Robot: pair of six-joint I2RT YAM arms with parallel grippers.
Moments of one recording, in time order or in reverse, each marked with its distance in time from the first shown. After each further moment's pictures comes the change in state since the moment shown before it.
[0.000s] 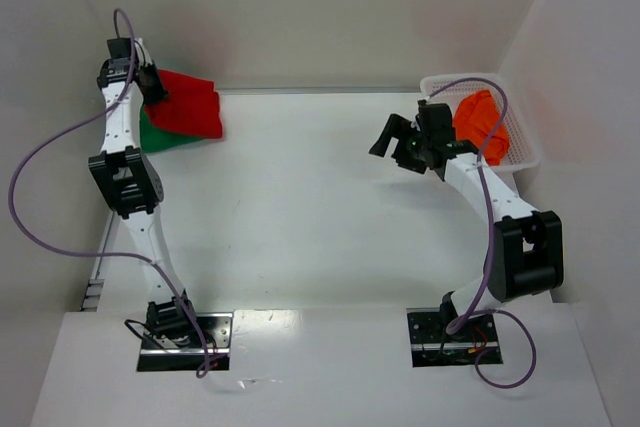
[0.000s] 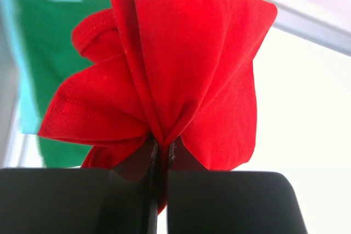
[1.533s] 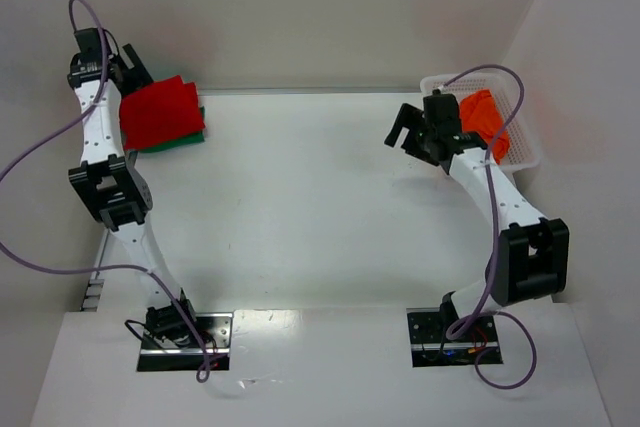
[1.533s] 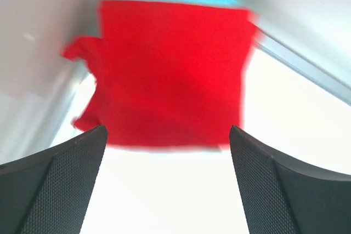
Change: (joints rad) left arm 0.068 -0.167 -0.074 -0.004 -0.164 -0.099; right arm -0.004 -0.023 0.090 -0.113 0.222 -0.009
